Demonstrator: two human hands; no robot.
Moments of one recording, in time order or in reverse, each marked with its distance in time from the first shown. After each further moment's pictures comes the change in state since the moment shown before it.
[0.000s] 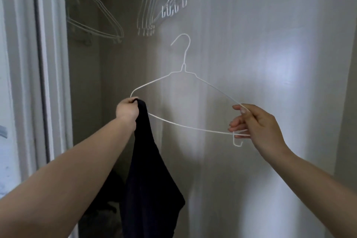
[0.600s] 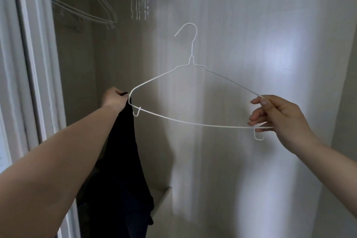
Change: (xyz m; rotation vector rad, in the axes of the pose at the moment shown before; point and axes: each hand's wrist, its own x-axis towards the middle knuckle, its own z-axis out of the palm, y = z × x) left_hand 0.026 -0.007 -0.030 0.633 0.004 0.204; right_hand -0.011 0.006 -0.039 -0.031 -0.038 0.029
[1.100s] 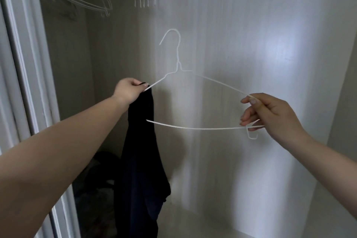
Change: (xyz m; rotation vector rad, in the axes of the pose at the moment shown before) left_hand -0.016 0.016 0.028 -0.188 -0.219 0.109; right_hand -0.005 0.013 0.013 -0.082 -0.072 -0.038
